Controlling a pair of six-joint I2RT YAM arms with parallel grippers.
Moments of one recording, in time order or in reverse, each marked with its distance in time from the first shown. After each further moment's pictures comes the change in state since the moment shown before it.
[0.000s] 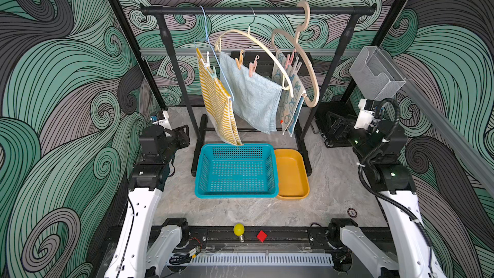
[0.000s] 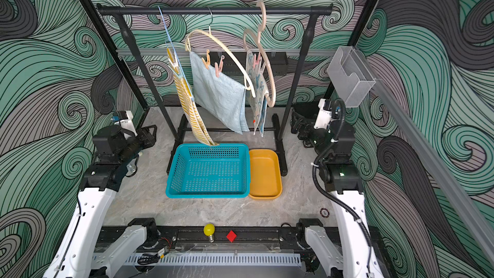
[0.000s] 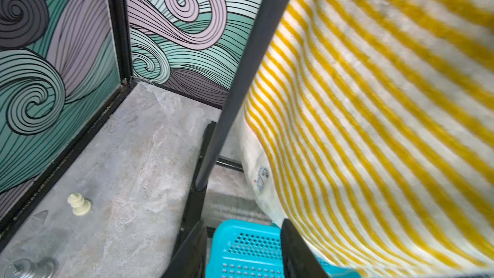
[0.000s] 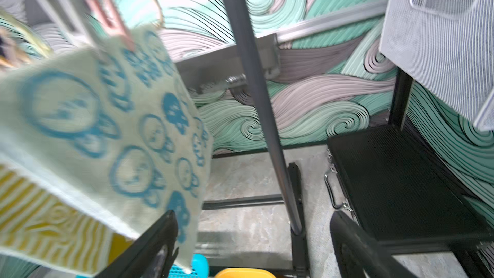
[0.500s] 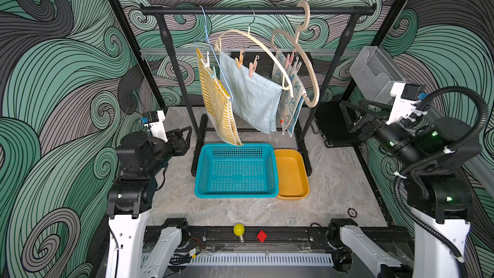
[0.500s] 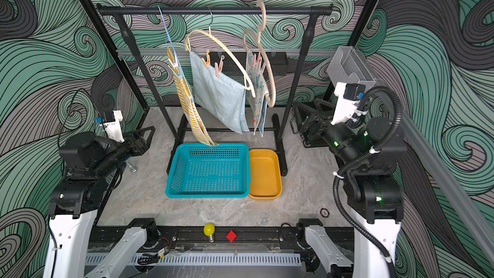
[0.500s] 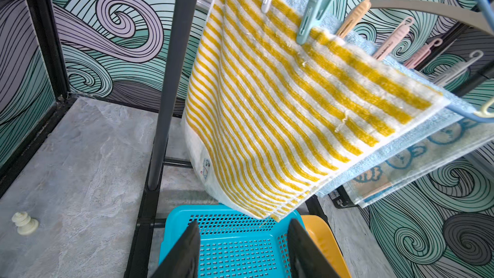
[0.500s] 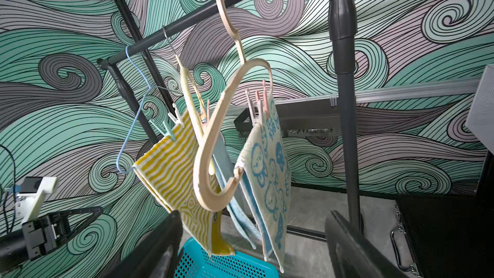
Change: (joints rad) left arm 0.000 -0.072 0.197 -0.196 0.209 0.011; right arm 0.006 0.071 0.490 -0.249 -0.257 0.052
